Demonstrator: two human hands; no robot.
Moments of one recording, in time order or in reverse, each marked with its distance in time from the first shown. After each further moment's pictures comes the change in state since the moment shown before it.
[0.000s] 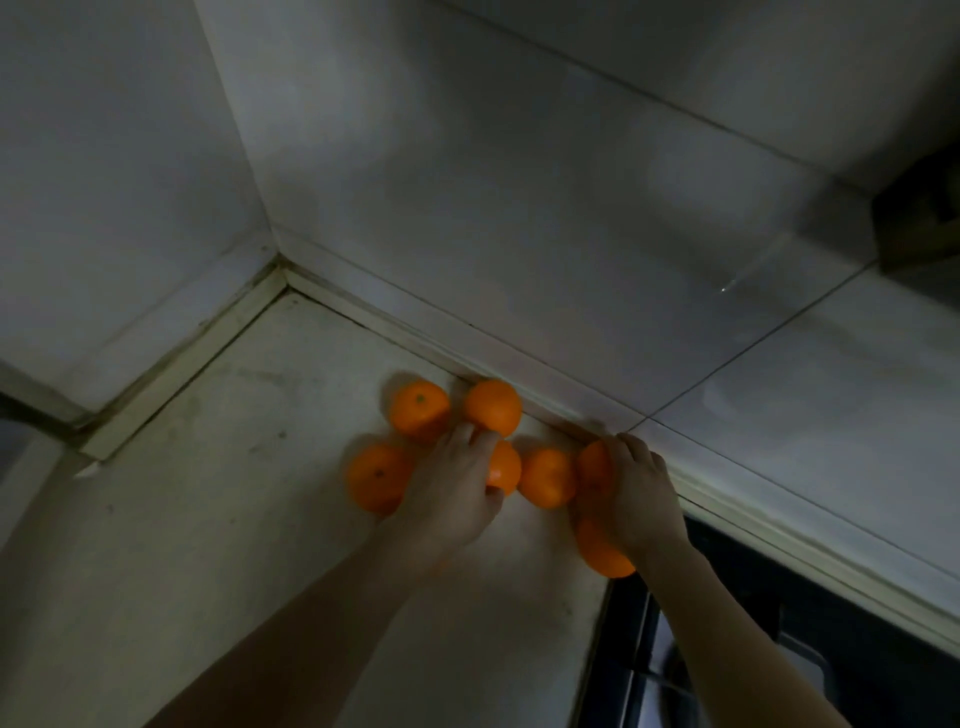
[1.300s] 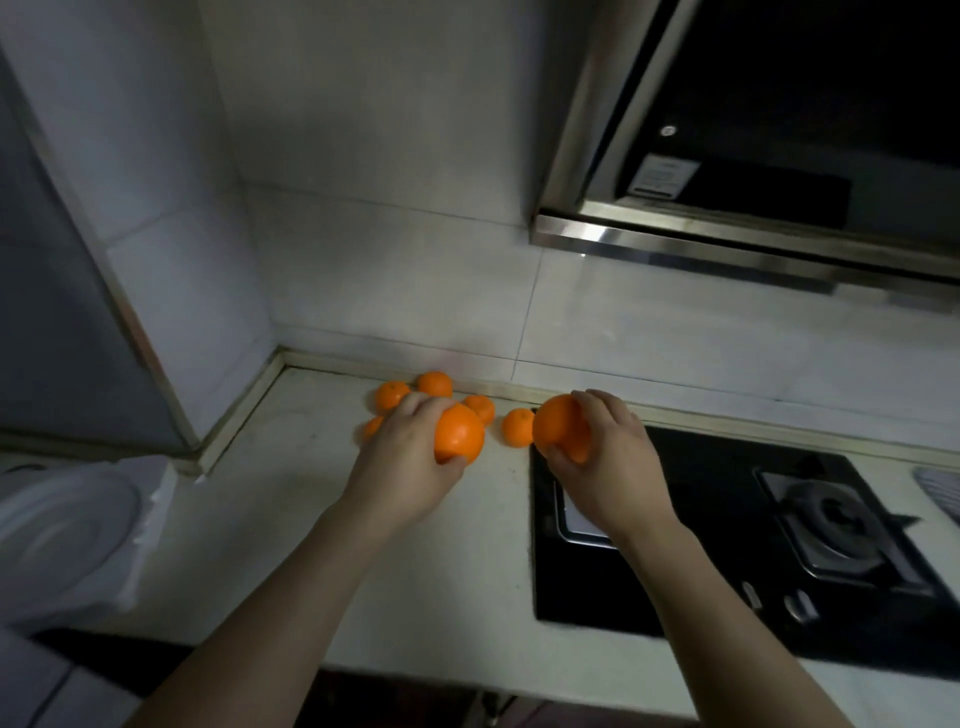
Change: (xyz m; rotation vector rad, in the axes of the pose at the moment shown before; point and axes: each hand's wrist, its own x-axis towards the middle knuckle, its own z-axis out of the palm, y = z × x) left_hand -0.307 0.073 -0.168 -0.097 0.270 0.350; right_hand -0.399 -0.114 -0.108 0.125 0.632 0.007
